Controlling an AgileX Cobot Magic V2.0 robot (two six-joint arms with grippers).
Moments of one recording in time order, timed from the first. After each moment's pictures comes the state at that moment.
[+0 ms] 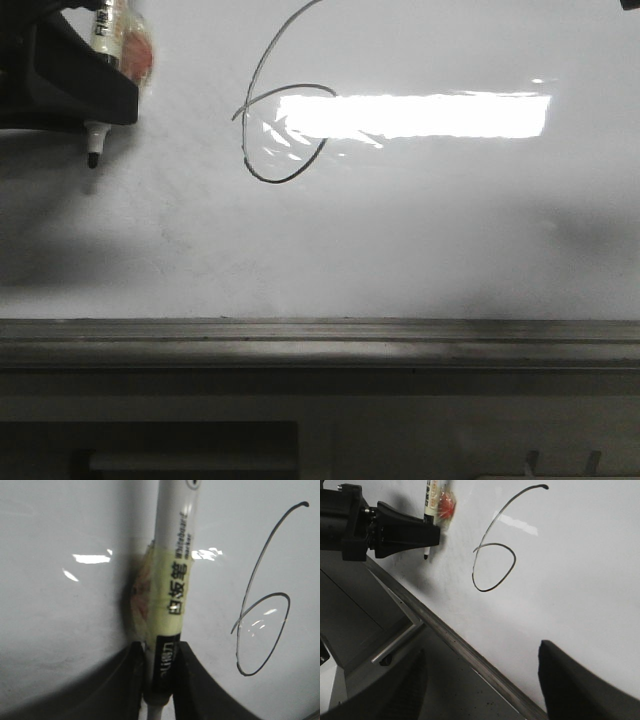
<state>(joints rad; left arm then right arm) -0.69 1.08 -0.59 -1.60 -0.07 1.15 0.45 0.76 -0.71 0.68 0.61 -0.57</state>
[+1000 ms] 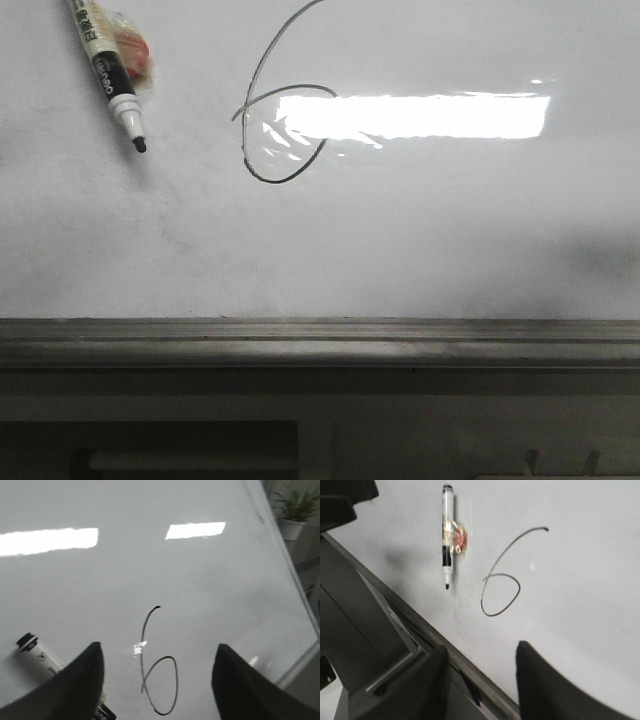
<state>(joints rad) -0.69 0.63 -0.57 -1.28 0.12 1.16 0.45 0.62 -0.71 0.68 0.59 -0.57</state>
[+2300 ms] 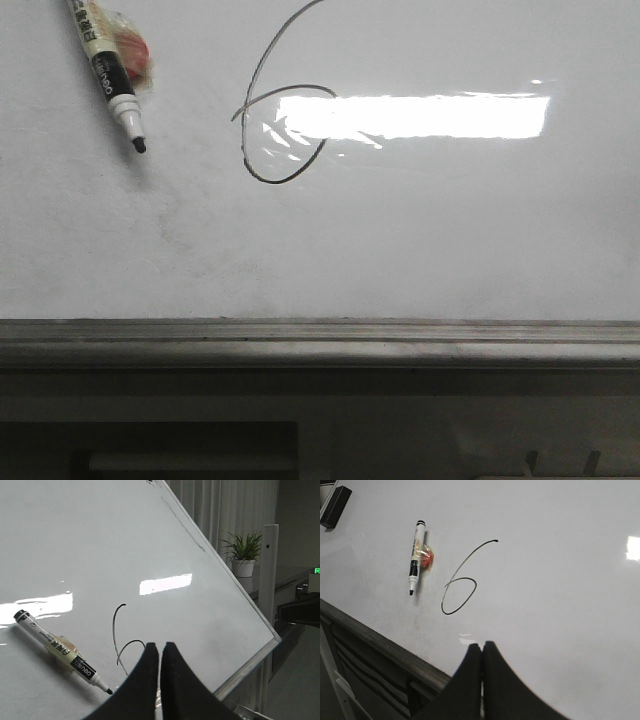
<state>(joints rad) -0.69 0.00 -0.22 -1.23 0.22 1.17 0.45 0.00 -0.19 0.68 0.32 -0.63</state>
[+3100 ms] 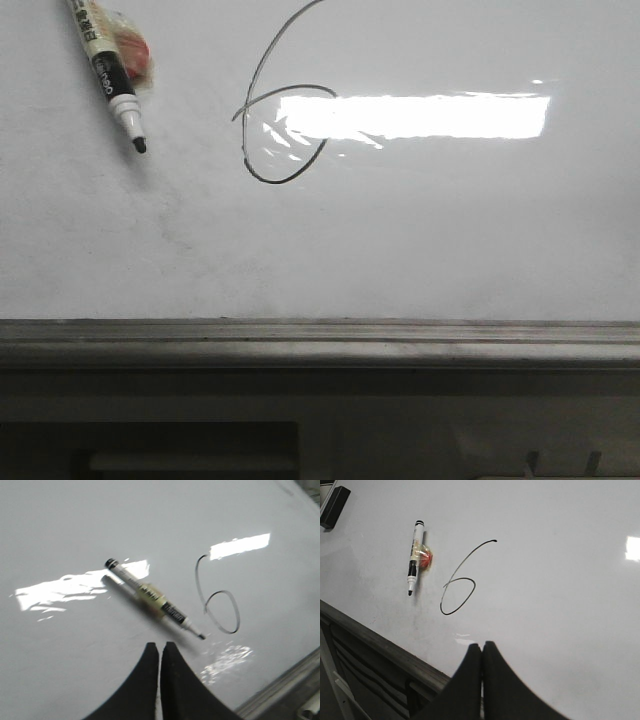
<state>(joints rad) -0.55 0.00 -0.15 -0.37 0.16 0.45 0.45 0.00 -0.19 0.68 0.32 -0.63</state>
